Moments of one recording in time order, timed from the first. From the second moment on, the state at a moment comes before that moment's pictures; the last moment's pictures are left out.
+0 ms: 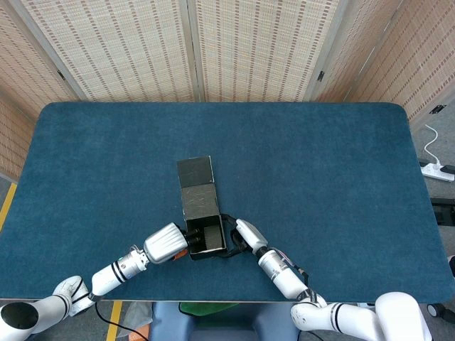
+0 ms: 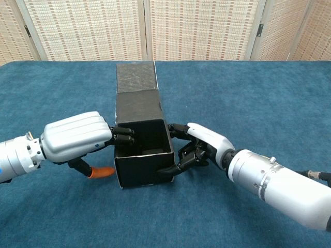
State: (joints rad) left arm -0.71 -1.78 0.13 -0.81 1.88 1.31 -0.15; right arm 0.66 -1.94 0.18 -1.17 -1.34 0.82 0.56
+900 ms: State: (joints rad) left arm -0.72 -1.76 0.13 -0.91 1.85 1.26 0.02; right arm 0.62 -1.96 0.14 -1.16 -1.38 0.89 0.59
